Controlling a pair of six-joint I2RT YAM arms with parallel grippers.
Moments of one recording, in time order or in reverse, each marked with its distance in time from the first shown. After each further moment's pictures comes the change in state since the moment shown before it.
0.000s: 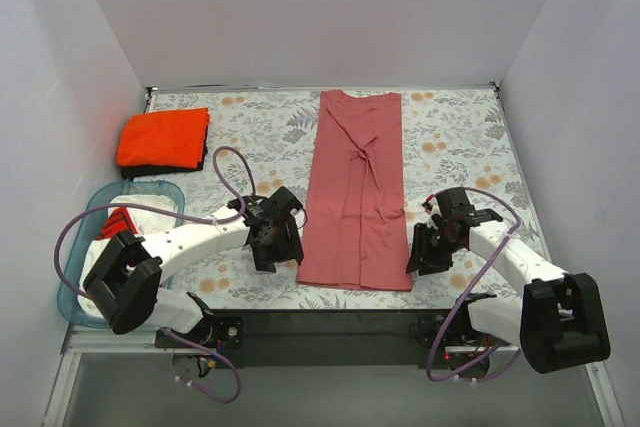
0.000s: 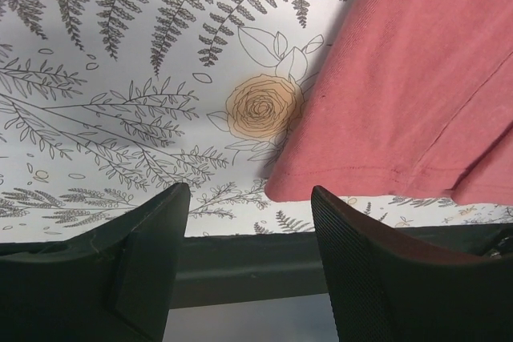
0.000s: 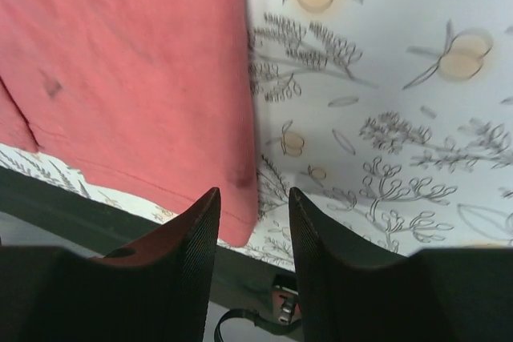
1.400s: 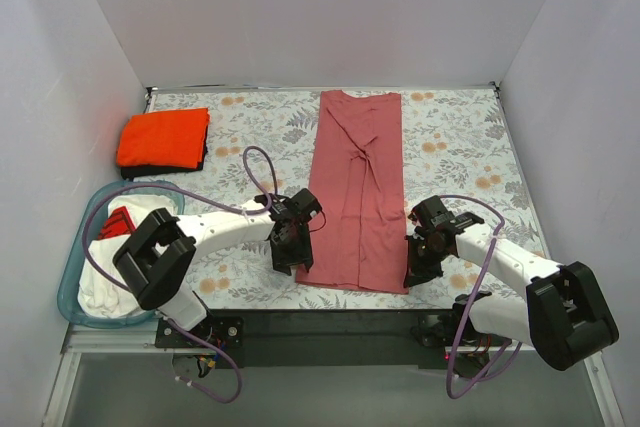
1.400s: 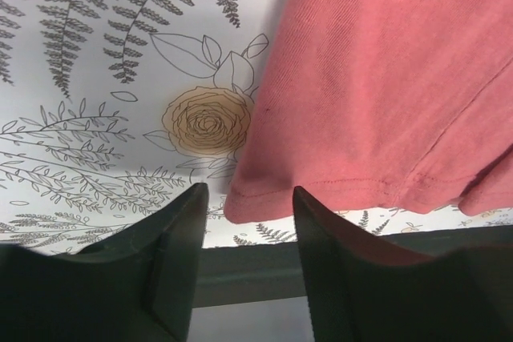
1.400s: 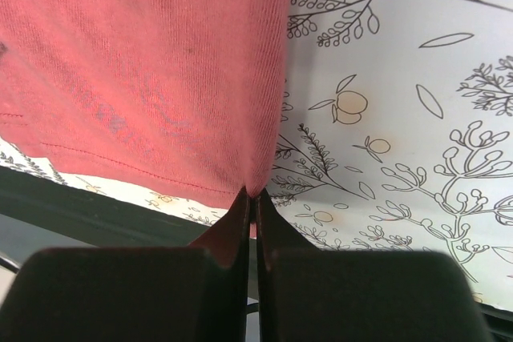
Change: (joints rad) left arm -0.065 0.187 0.081 0.031 0.052 0.040; right arm 0.235 0.025 -0.030 -0.024 0.082 0.183
